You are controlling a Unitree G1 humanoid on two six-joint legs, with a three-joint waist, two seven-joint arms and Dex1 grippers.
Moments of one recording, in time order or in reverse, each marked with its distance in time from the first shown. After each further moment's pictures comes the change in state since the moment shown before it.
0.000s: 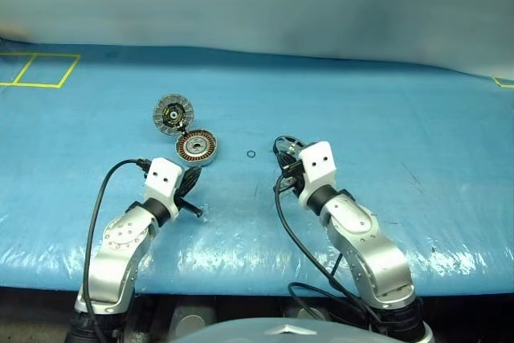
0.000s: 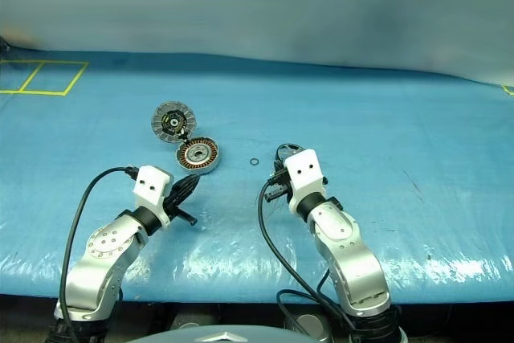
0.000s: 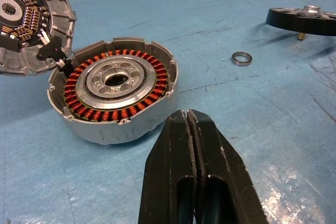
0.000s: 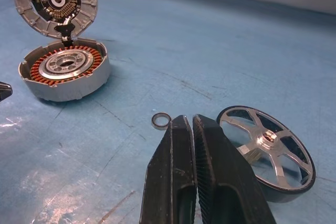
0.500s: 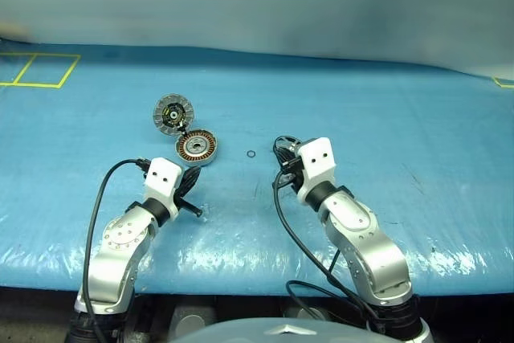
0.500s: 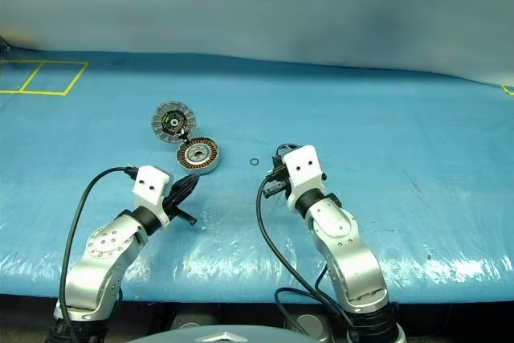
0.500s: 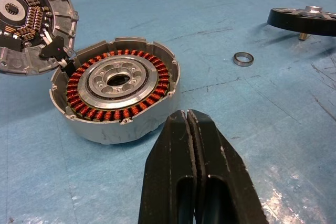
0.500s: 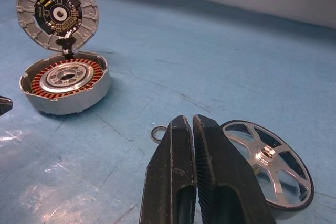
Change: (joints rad) left arm 0.000 0.001 0.001 0.000 -0.001 0.000 0.002; right arm -0.018 0.011 -0.001 0.006 0.000 -0.017 -0.005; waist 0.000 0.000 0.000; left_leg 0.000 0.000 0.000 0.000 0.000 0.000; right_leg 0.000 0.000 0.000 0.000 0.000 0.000
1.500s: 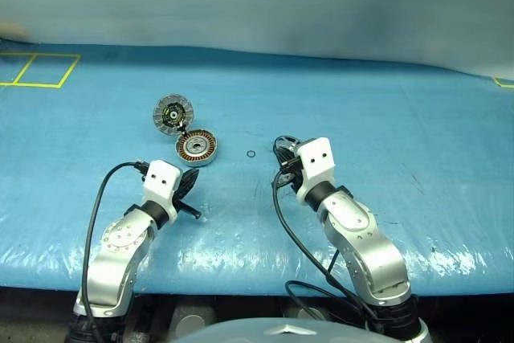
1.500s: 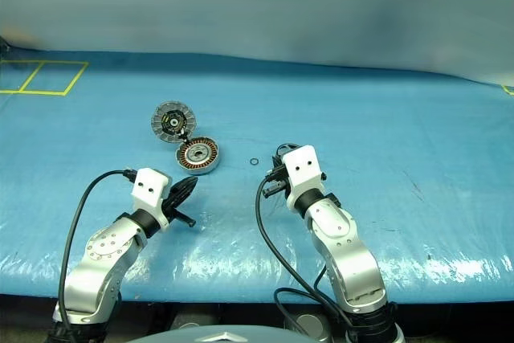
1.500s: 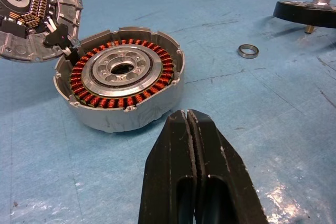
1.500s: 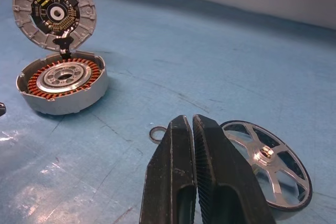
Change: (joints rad) left arm 0.018 0.000 0.002 0.000 0.001 0.000 0.017; right arm 0.001 0.003 0.005 0.004 -0.019 -0.006 -0.006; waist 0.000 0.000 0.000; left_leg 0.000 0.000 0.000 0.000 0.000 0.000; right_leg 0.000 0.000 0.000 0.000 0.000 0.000
